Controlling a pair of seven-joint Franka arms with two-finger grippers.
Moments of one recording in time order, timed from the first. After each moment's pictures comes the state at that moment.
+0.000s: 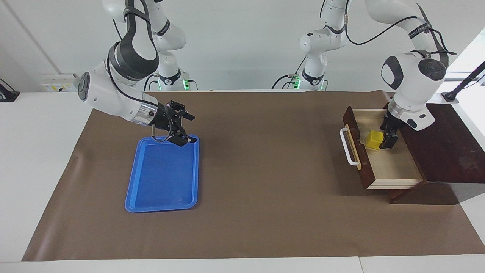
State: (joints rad) left arm 0.20 0.04 -0.13 -2.01 0.12 2.08 -1.12; right arm 0.06 0.19 0.03 -1.73 0.72 1.74 1.36
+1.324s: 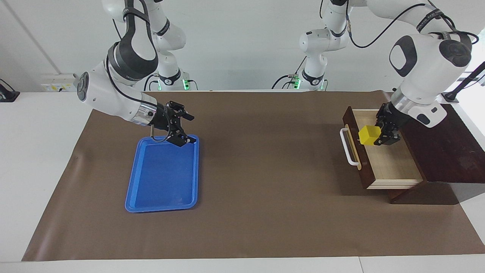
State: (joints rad) left arm 0.03 0.19 -0.14 -1.55 0.02 1.71 -1.46; right arm 0.06 0.19 0.03 -1.73 0.72 1.74 1.36
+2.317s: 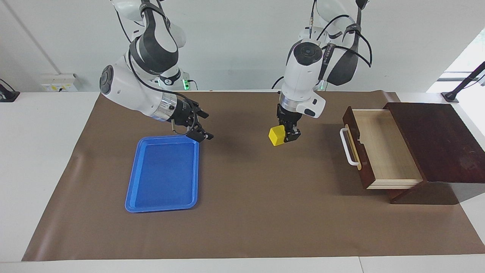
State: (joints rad) left arm -0.41 0.21 -0.15 -1.64 0.02 1.86 -2.29; right arm 0.18 0.18 0.03 -1.71 0.71 1.81 1.34
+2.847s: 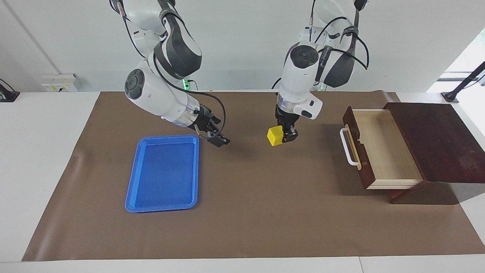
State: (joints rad) left arm -0.41 0.21 -0.15 -1.66 0.02 1.87 -2.29; right arm 0.27 0.39 0.03 -1.43 0.60 1.75 1.37
